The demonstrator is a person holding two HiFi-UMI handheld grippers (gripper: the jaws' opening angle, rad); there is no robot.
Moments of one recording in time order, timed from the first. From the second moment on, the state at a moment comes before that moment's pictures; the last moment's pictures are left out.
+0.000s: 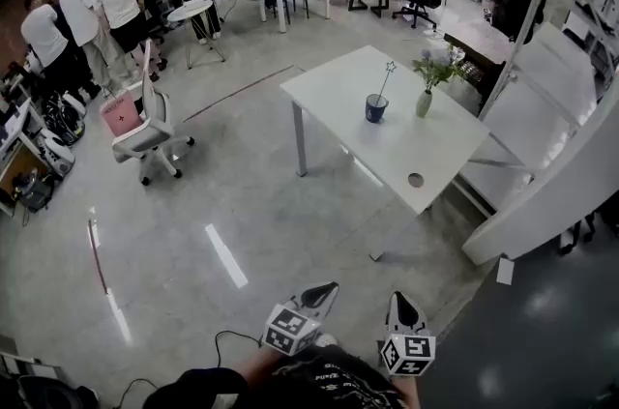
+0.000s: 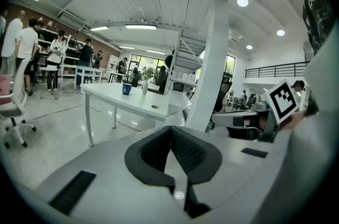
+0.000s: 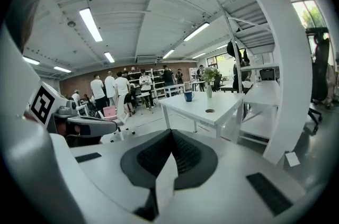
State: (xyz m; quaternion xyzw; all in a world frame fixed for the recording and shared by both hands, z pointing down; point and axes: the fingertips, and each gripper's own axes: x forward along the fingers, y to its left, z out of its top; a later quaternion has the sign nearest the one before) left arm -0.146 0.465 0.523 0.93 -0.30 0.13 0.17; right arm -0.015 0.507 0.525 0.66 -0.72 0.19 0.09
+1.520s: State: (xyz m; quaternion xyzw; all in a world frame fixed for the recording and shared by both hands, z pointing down) left arm -0.137 0.139 0.552 0.95 -0.23 0.11 0.17; right arm -0.033 0.204 0.544 0.68 -0.70 0.20 0.06
